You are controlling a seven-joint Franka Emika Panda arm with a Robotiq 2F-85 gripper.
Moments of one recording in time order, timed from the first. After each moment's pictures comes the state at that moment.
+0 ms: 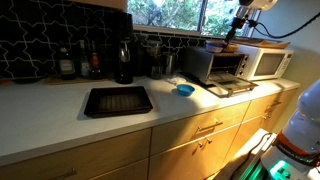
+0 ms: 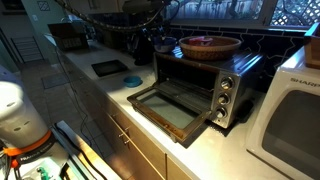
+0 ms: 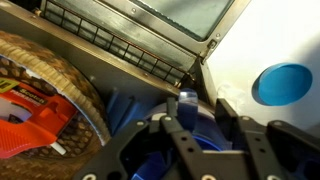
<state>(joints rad) -0.11 -0.28 -0.30 -2.02 0.00 1.99 -0.75</state>
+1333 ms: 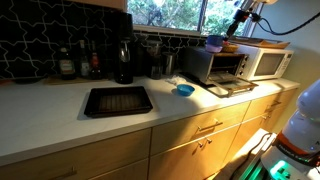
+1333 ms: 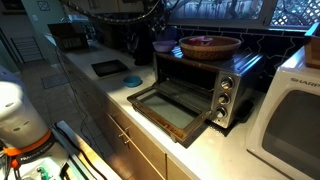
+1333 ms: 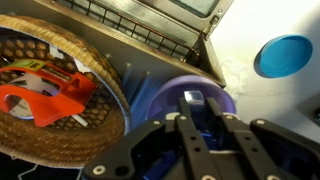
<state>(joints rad) -0.13 -0.30 -0.31 -1.96 0.07 1.98 -0.75</state>
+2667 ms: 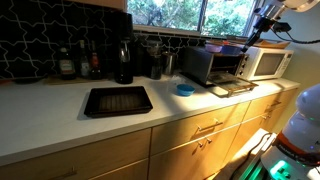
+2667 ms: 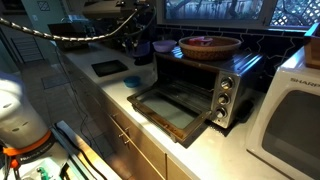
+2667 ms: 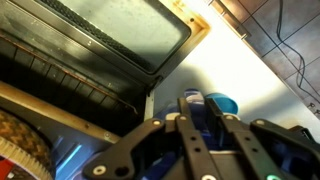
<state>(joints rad) -0.15 -0.68 -0.36 -2.33 0.02 1.89 -0.99</state>
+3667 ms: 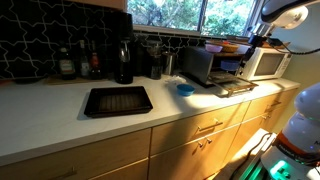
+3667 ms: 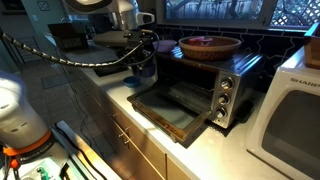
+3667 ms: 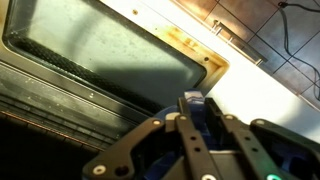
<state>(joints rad) -0.19 -0.58 -0.38 -2.45 -0.05 2.02 -0.92</state>
